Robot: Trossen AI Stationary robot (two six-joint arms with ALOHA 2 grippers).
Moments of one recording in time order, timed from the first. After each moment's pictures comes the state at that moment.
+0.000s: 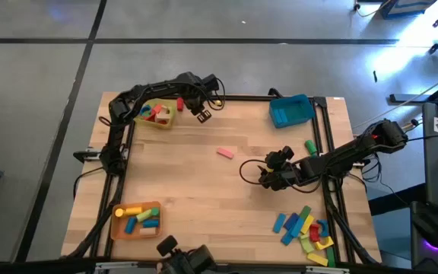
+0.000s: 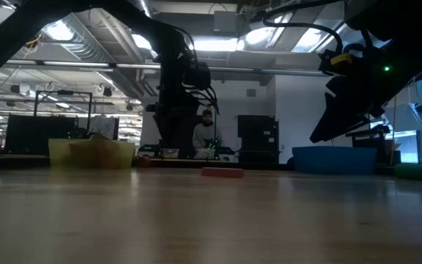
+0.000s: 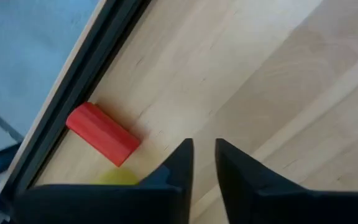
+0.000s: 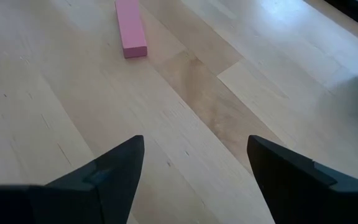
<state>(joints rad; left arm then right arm) 0.61 2.07 1.71 -1.10 -0.25 -0.08 0.33 1.37 0.61 -0.32 0.70 0.80</state>
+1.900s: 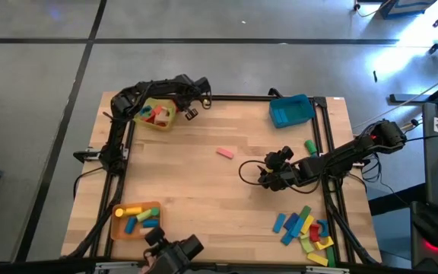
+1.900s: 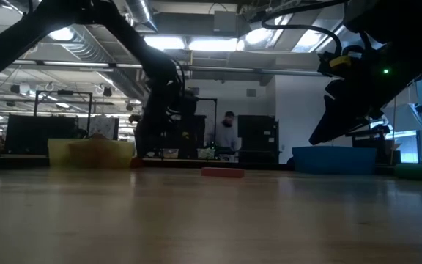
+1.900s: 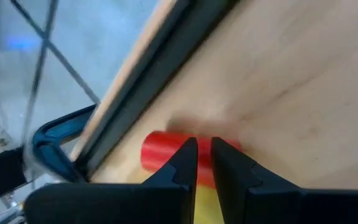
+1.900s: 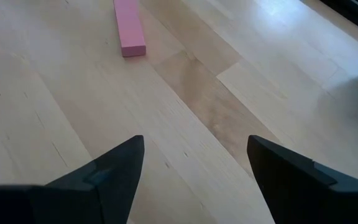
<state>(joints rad) 0.72 2.13 1.57 -1.03 -0.52 -0.03 0.33 1.39 0.61 -0.31 0.72 0.80</state>
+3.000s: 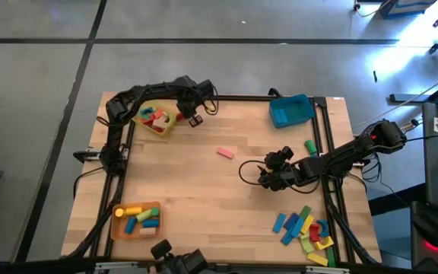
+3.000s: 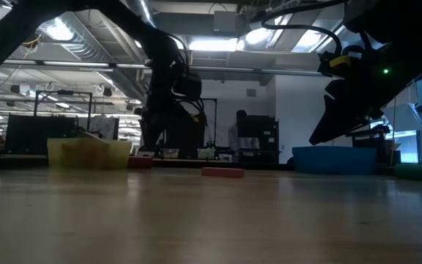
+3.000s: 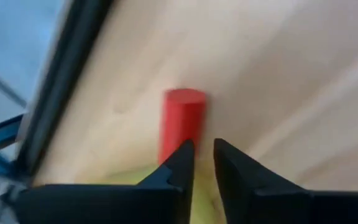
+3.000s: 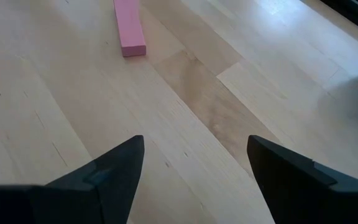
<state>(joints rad) 0.62 2.04 1.58 -1.12 -0.29 -0.02 0.33 1.39 0.61 -0.31 0.71 0.80</state>
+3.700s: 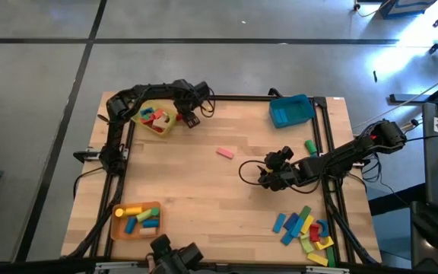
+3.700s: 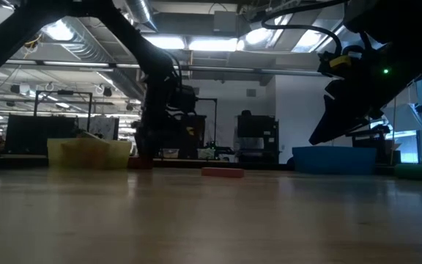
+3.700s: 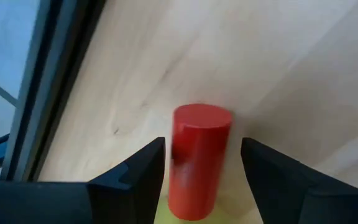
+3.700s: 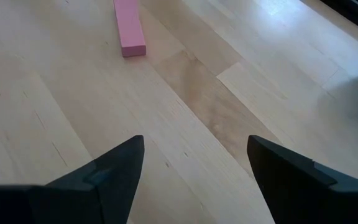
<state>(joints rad) 0.67 2.06 1.46 -0.95 -0.31 0.07 0.33 1.39 0.61 -0.30 0.71 0.79</state>
